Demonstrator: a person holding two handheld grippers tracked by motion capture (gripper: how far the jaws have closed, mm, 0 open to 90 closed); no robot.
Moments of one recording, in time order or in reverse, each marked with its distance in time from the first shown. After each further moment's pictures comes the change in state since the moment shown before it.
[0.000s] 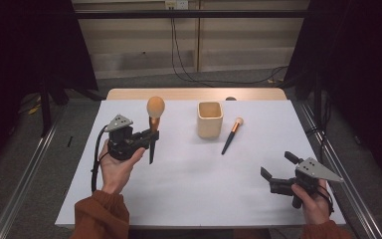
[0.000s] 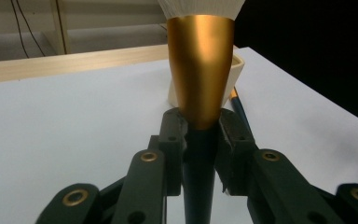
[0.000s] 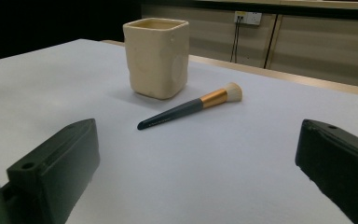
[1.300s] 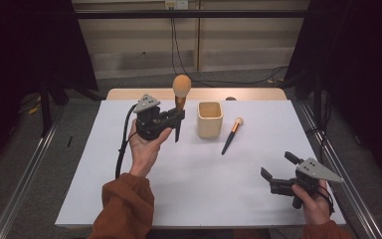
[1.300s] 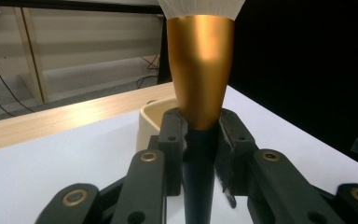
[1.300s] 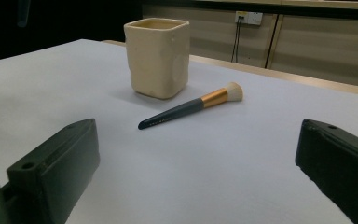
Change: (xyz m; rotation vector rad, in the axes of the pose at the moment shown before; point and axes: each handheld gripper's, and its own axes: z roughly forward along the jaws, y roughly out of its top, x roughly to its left) left arm -0.028 0.041 0.058 -0.107 -0.074 0.060; right arm 0.000 0.000 -0.001 -0.002 0.004 0.002
